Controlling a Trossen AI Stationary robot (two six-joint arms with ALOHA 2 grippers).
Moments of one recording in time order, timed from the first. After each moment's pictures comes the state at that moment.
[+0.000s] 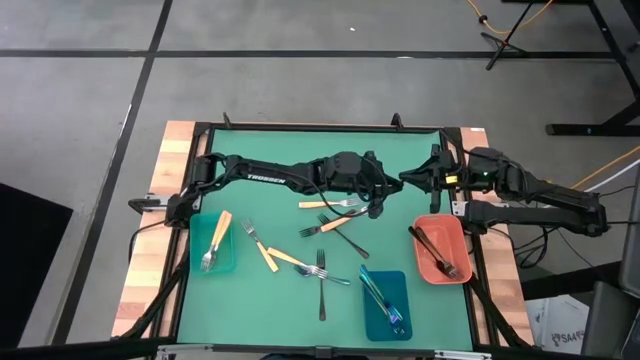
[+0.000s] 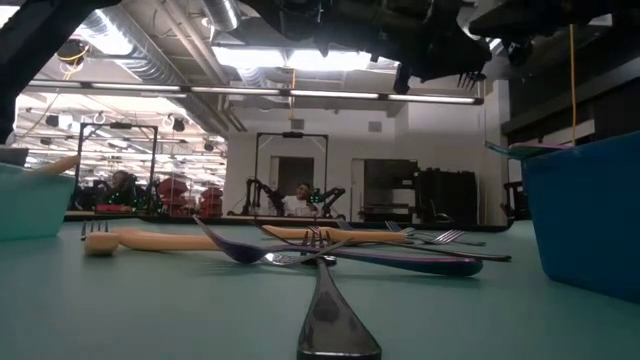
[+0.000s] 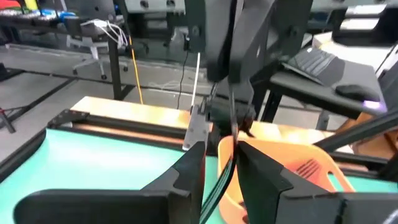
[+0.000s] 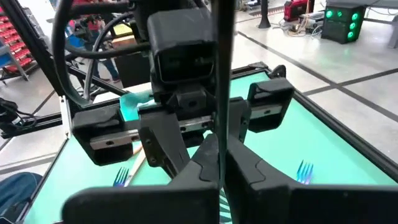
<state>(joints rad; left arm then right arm) 0.10 2.13 1.70 0.24 0.01 -0.13 -0.21 0.56 0.66 -0.29 -0.12 0.16</state>
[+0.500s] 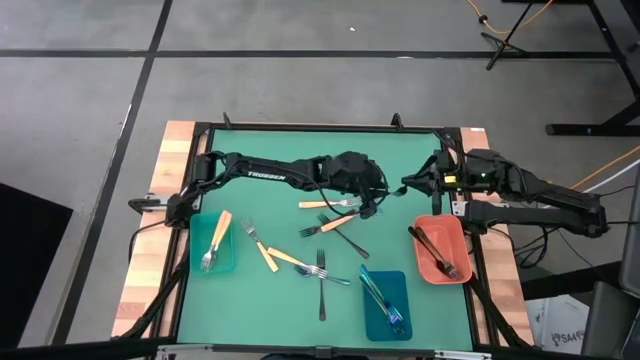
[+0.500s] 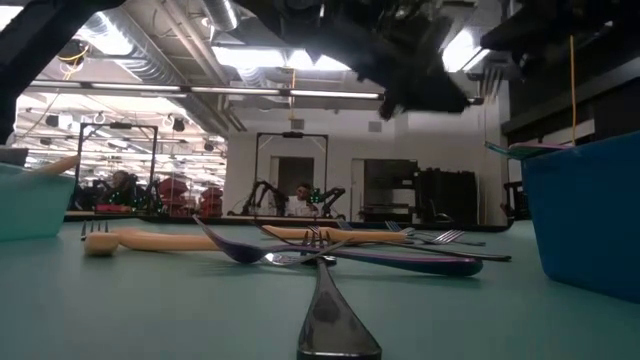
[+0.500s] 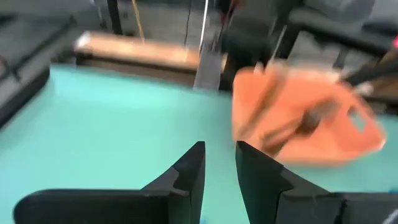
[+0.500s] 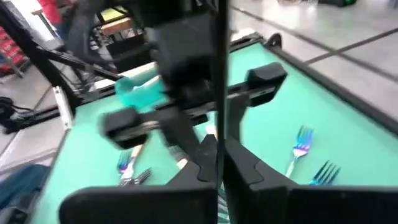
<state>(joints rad) 0.13 2.13 1.70 0.00 0.04 -0.10 -0.21 0.54 0.66 -0.42 -0.13 0.26</state>
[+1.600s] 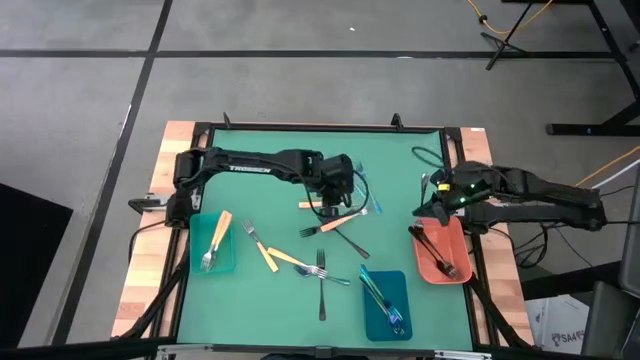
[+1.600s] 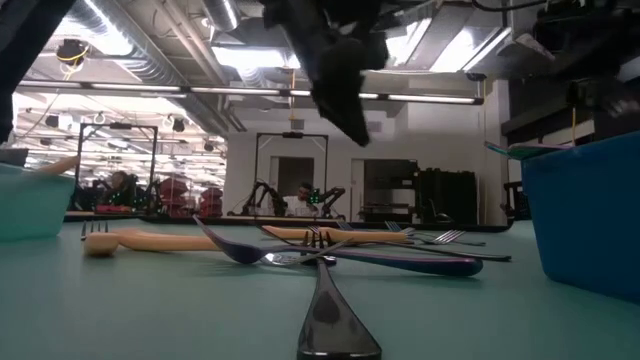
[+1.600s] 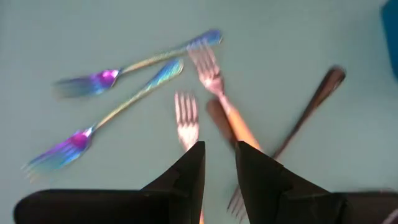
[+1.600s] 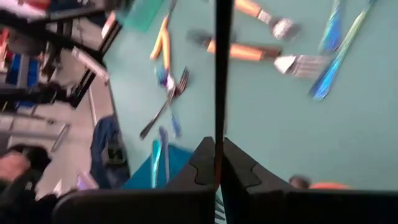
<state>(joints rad) 0.13 1.98 1.70 -0.74 0.01 0.11 -0.11 0.54 0.66 -0.79 -0.31 0.79</state>
